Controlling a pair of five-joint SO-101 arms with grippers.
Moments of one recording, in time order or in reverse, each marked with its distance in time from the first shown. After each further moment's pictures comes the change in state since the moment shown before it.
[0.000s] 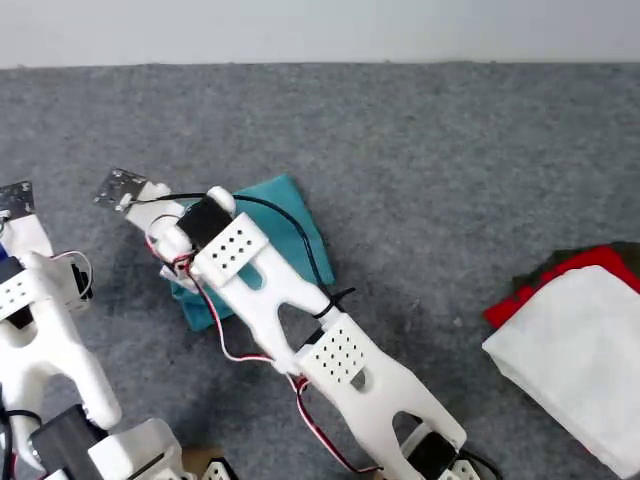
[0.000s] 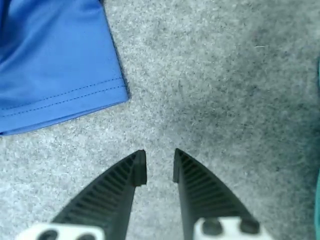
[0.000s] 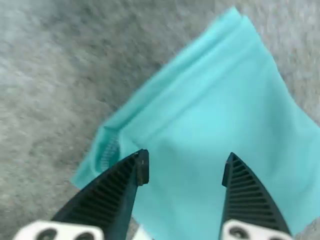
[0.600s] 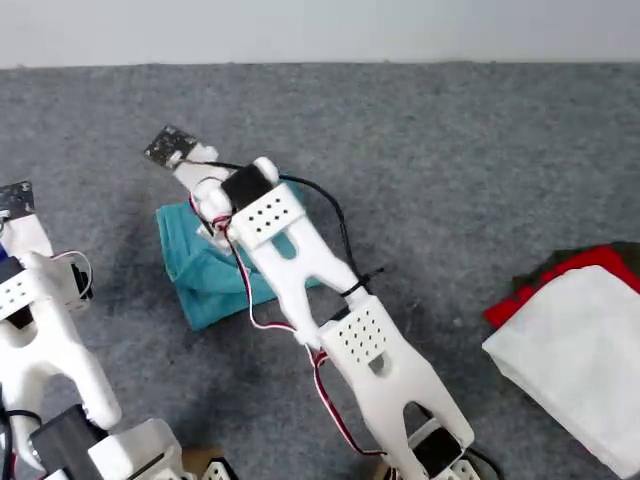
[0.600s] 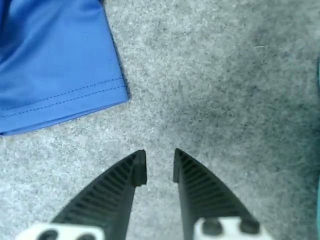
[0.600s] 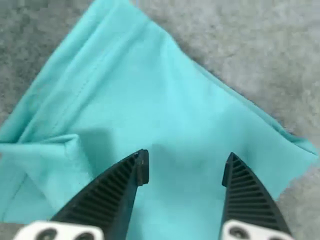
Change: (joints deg) left arm 0.0 0.0 0.0 0.0 0.0; right arm 9.9 -0.3 8.4 -9.6 0.0
